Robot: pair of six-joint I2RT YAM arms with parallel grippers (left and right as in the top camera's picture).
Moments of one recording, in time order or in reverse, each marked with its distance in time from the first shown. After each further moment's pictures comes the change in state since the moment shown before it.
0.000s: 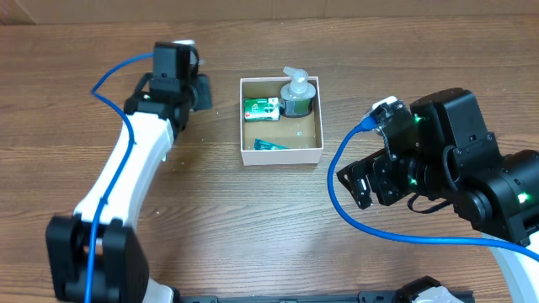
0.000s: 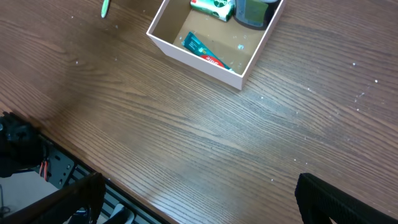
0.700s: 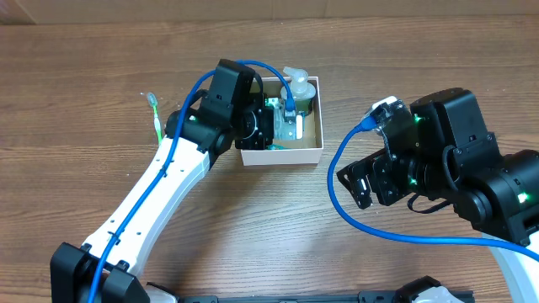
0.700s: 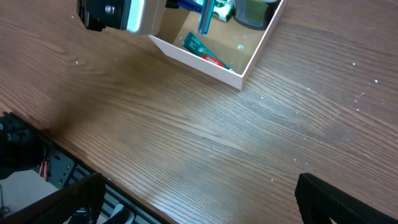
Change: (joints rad) left arm -0.274 -0.098 0.000 -0.148 0.343 1.305; right arm 0.000 0.000 0.000 0.000 0.000 0.000
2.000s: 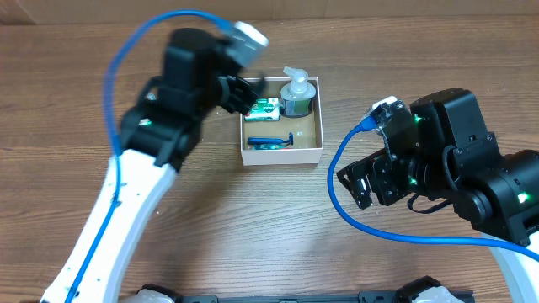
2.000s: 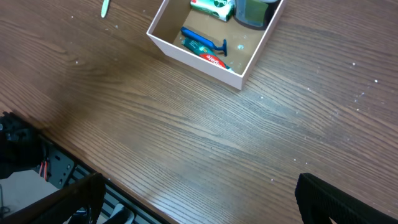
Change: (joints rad) left arm 0.102 -0.145 0.165 0.023 -0.329 -0.954; right arm 0.000 0.000 0.000 0.000 0.000 0.000
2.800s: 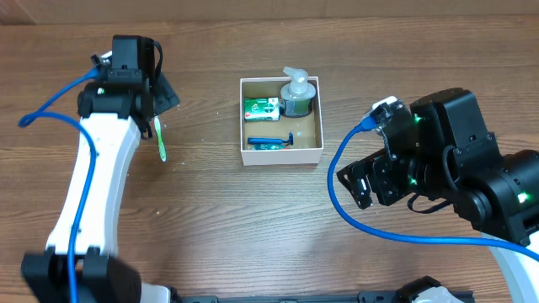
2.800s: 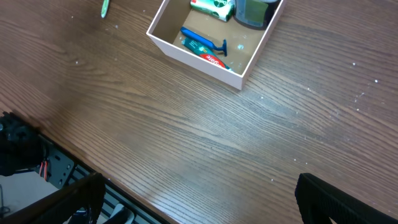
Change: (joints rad) left arm 0.303 0.185 0.000 -0.352 -0.317 -0.791; right arm 0.000 0.000 0.000 0.000 0.000 -0.001
